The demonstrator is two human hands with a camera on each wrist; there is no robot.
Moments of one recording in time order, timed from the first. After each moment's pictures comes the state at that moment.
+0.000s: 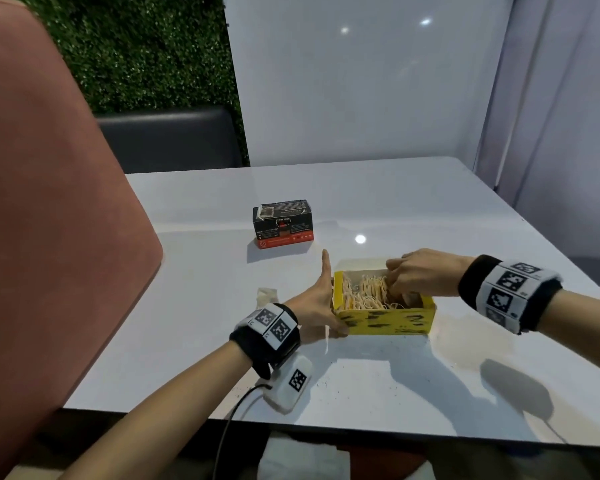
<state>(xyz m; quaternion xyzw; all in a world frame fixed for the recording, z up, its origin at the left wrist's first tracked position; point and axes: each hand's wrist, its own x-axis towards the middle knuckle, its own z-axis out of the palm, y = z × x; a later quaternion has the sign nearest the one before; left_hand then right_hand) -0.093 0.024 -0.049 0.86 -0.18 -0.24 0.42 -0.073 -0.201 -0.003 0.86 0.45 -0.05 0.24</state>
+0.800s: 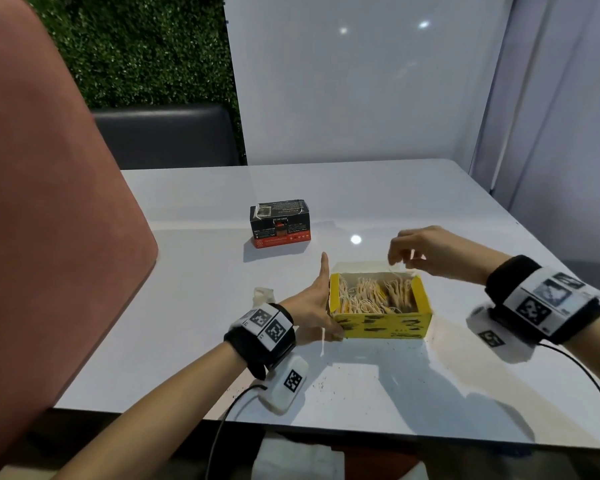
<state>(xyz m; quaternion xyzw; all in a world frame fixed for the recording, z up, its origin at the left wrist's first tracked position) -0.092 0.025 -0.050 0.87 -0.18 -0.23 0.39 -0.081 -0.214 0.024 0.94 0.33 0.02 -0.10</state>
